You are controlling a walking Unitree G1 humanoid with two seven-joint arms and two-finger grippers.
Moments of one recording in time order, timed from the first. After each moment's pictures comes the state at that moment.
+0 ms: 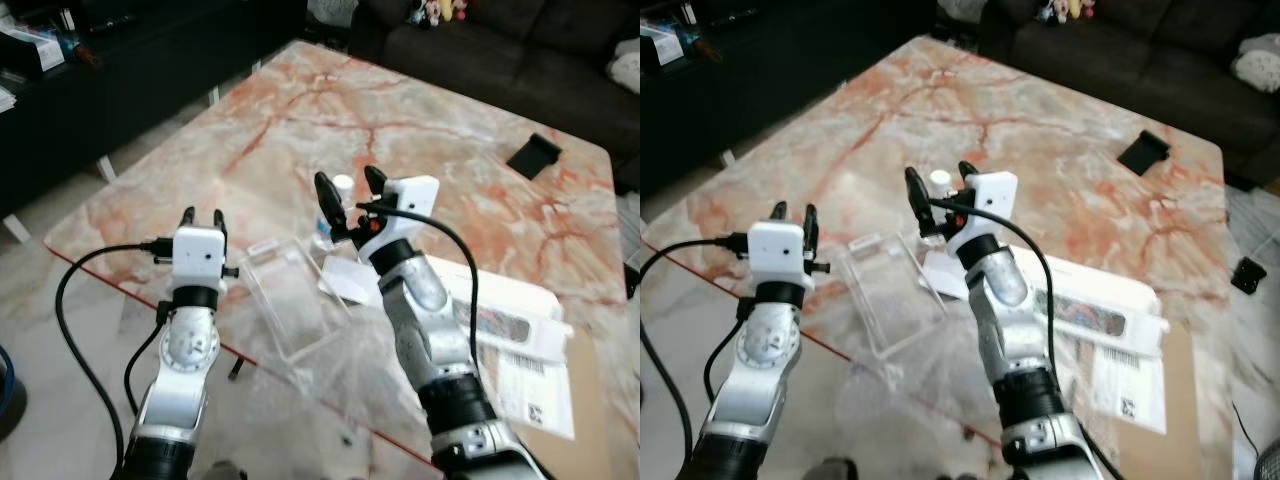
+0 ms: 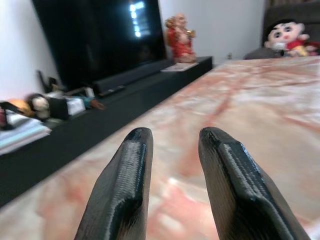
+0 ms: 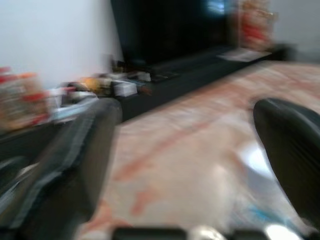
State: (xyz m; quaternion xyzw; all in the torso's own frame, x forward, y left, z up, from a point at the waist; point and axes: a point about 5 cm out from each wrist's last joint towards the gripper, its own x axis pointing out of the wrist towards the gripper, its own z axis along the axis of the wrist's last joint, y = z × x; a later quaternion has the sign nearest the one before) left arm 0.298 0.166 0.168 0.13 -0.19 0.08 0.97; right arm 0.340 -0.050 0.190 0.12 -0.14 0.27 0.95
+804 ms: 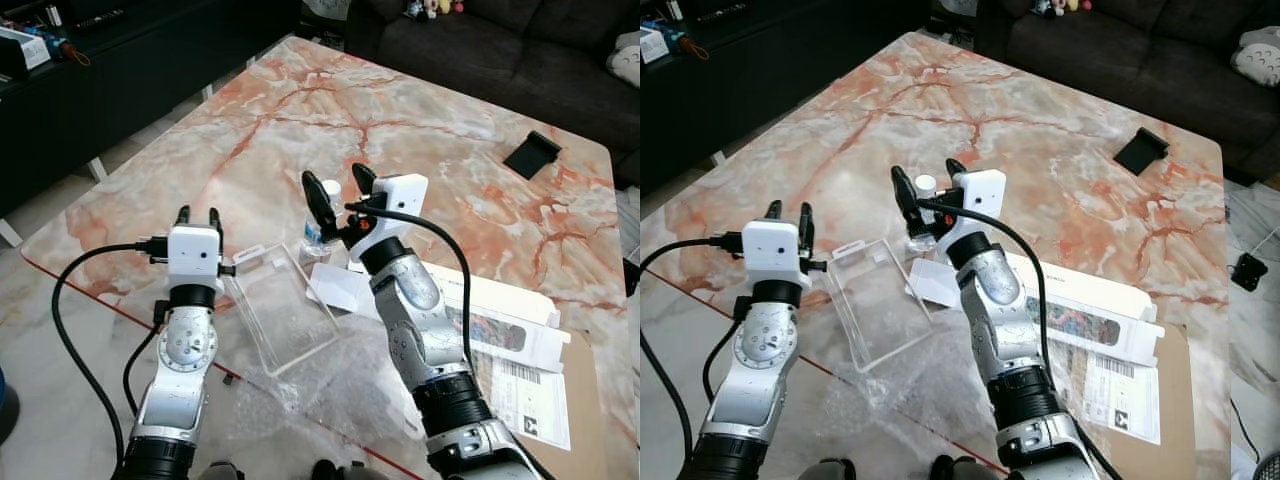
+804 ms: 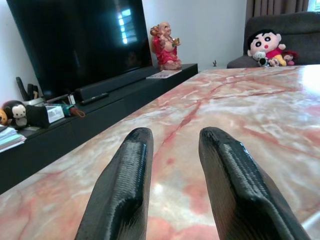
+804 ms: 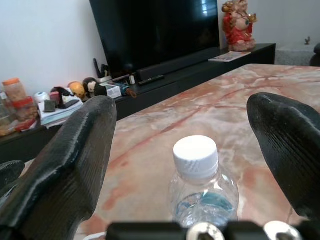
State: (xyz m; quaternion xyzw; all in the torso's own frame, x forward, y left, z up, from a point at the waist) left arm 0.299 0.153 0.169 0.12 -0.19 0.06 0.97; right arm 0.341 -0.056 0.190 0.13 -0.14 0.26 0.95
